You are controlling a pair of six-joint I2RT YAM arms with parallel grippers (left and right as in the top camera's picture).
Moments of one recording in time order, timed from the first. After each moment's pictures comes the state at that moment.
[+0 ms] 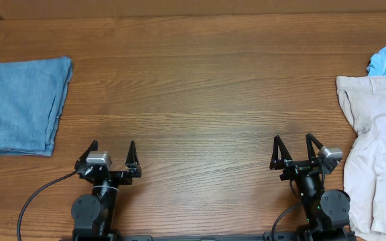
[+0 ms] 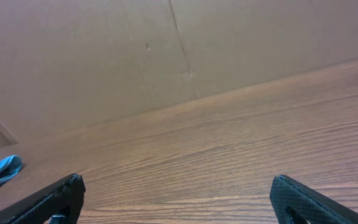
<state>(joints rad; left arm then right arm) -0.05 0.02 0.01 -0.08 0.02 -0.15 0.16 0.01 0.02 -0.04 -0.02 0.33</state>
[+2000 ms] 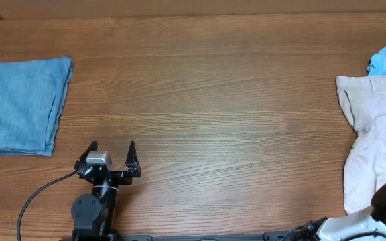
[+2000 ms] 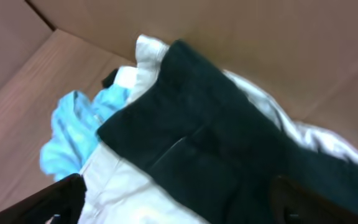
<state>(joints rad) -0.05 0.02 0.01 -0.08 0.02 -0.15 -0.80 1.81 1.74 -0.69 0.15 0.23</state>
